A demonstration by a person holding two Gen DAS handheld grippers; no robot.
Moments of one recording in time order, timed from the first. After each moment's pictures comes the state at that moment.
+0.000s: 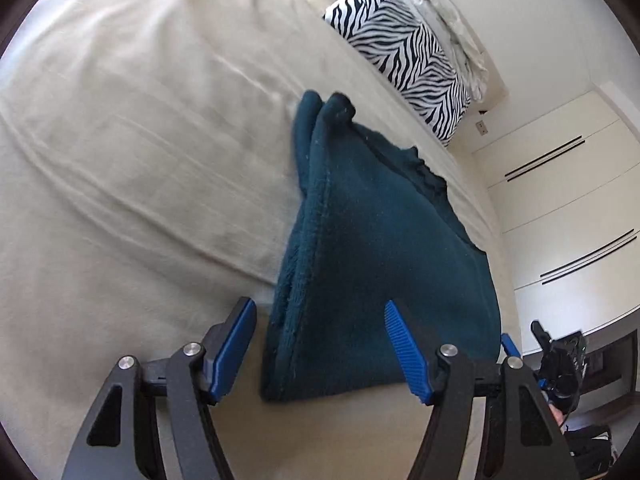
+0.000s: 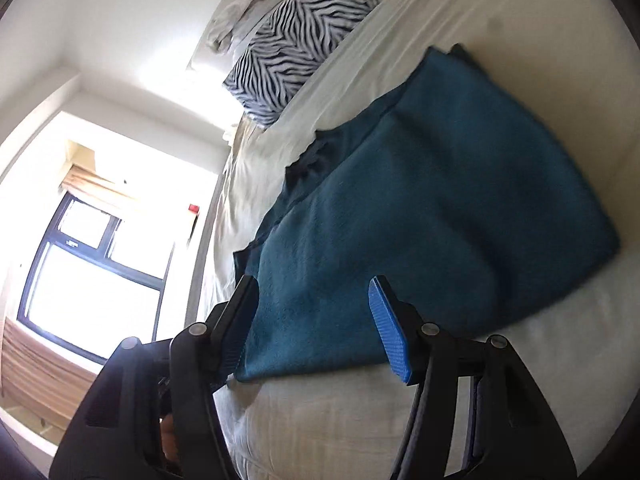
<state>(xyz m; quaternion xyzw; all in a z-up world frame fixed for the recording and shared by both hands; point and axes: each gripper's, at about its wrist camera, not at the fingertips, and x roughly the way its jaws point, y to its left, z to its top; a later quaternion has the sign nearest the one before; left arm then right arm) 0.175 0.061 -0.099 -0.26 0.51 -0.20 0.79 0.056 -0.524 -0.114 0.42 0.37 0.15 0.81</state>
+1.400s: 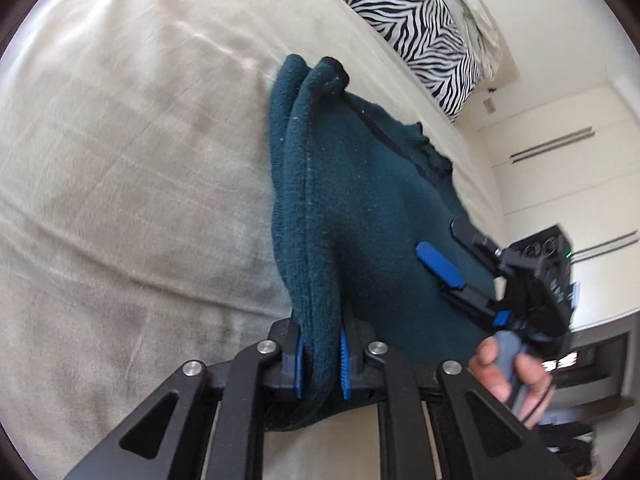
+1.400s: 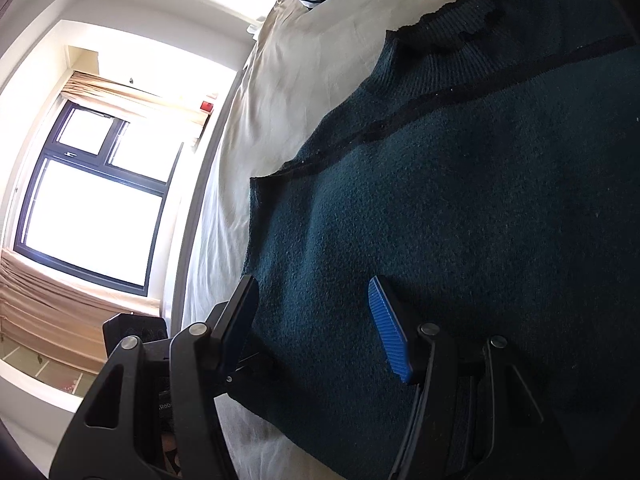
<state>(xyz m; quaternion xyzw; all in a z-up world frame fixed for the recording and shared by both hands) 0.196 0.045 -0.104 -0.28 0.56 -0.22 0.75 0.208 -0.362 -0.158 0.36 0.48 0.25 0.76</state>
